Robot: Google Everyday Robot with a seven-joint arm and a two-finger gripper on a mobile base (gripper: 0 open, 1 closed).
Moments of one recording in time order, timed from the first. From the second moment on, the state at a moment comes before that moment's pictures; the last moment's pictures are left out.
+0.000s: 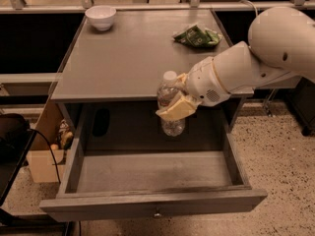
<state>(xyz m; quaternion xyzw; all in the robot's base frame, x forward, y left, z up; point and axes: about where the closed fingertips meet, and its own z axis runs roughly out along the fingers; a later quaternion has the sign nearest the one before) 0.499 -0.020 0.869 -0.61 0.67 0.25 0.33</state>
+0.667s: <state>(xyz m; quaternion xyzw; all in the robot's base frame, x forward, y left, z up) 0.516 -0.022 0.907 -0.61 0.68 0.25 0.32</state>
